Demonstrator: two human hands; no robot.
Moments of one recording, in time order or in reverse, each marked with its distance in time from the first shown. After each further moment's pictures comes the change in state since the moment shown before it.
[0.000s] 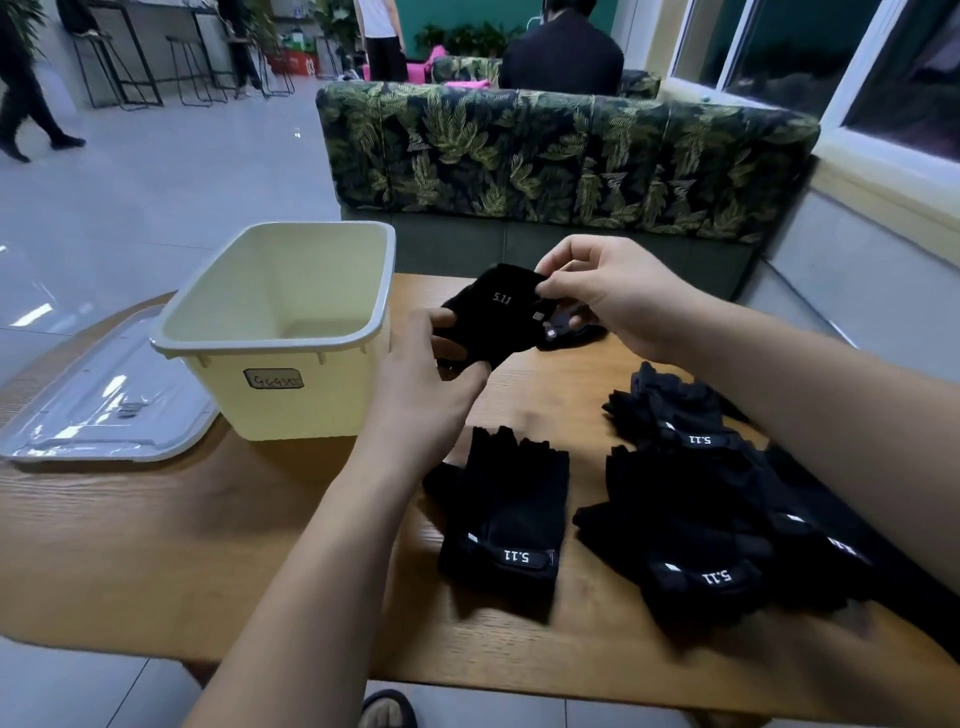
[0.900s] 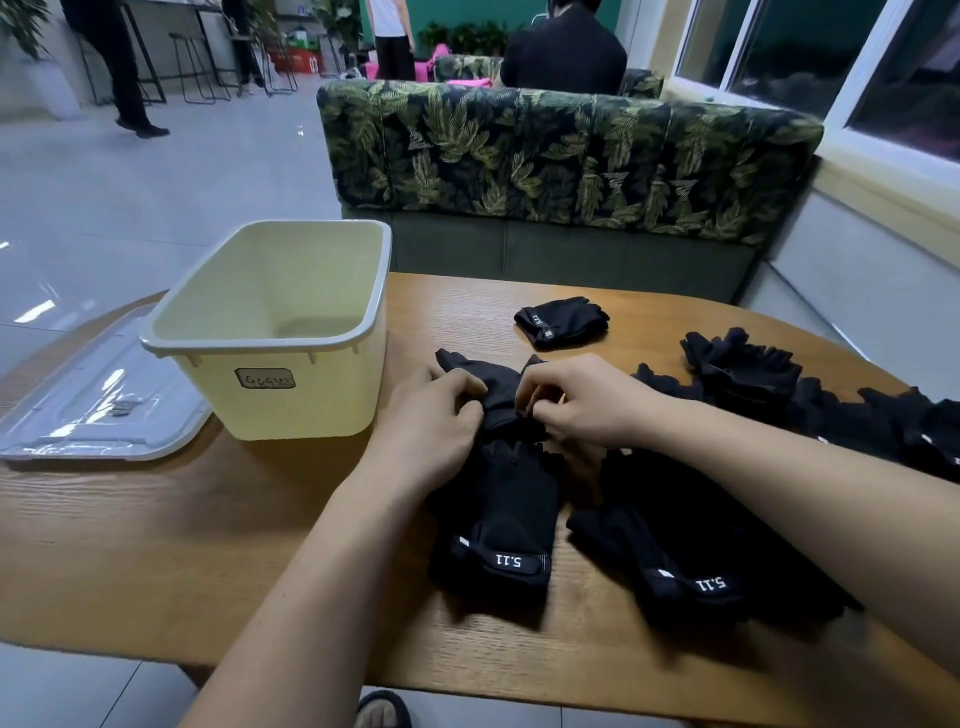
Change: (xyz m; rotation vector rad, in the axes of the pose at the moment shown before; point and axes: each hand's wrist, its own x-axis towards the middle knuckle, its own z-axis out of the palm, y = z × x) left_hand 0.007 -0.033 0.018 0.405 -0.232 -0.019; right_hand -0.021 0.085 0.021 -0.724 -0.292 -0.220
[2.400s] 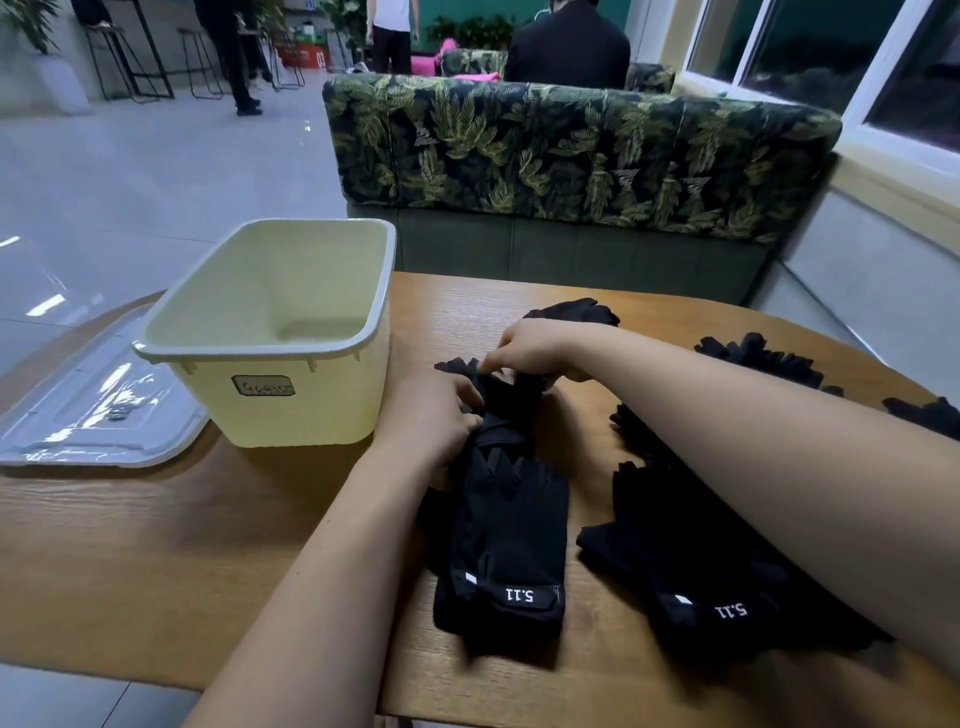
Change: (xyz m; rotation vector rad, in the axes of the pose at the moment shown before) left_hand 0.046 -0.014 0.010 0.135 -0.033 -0.062; right_hand 0.108 -0.014 -0.004 0.199 -0.219 0.429
